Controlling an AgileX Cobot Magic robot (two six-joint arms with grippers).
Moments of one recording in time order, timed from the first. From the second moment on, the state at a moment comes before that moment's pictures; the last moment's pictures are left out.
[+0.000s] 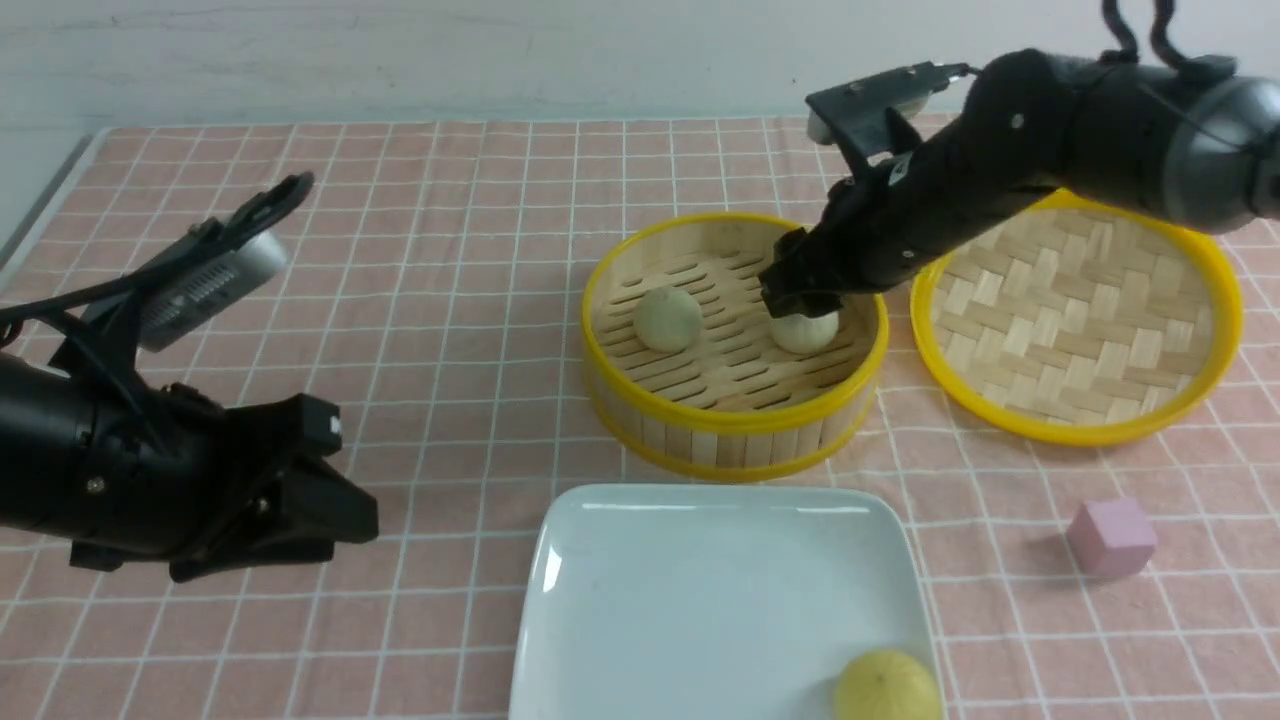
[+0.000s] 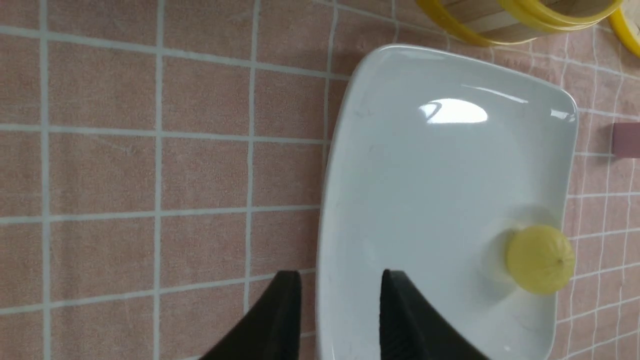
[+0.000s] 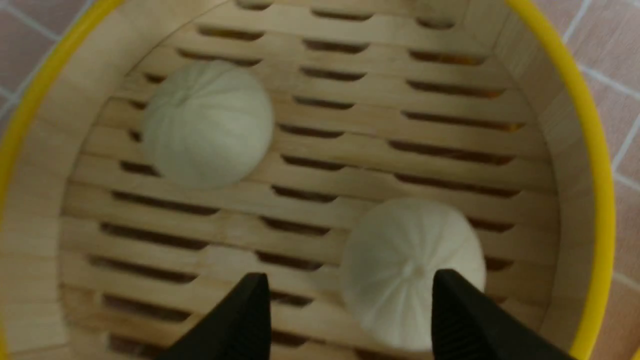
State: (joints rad) right arm 0.37 2.03 -1.61 0.32 0.58 -0.31; left arm 0.00 1.23 -0.80 -0.68 0.92 0.23
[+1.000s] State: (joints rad) right arm 0.40 1.63 -1.51 0.46 1.22 -0.24; left arm 0.00 1.23 -0.80 -0.58 0.89 0.24
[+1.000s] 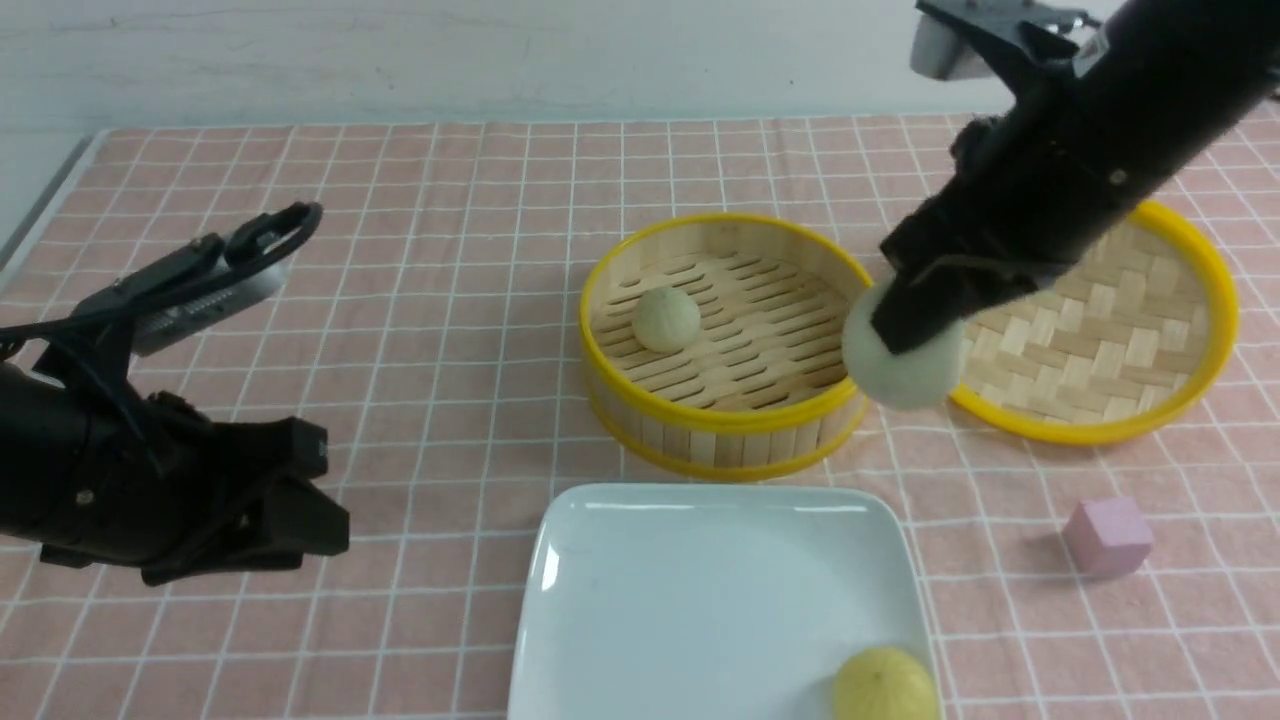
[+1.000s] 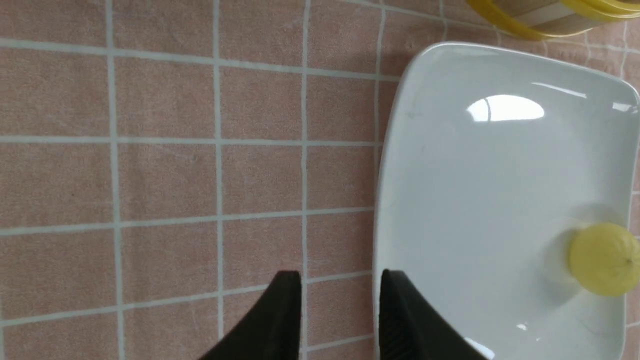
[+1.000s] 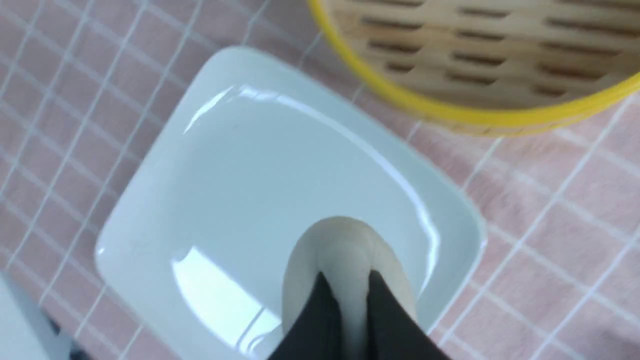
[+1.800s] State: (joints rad) right arm 0.73 1.86 -1.25 -0.12 0.85 0.27; left arm 0.00 1.23 -0.79 -0.58 0.88 0.24
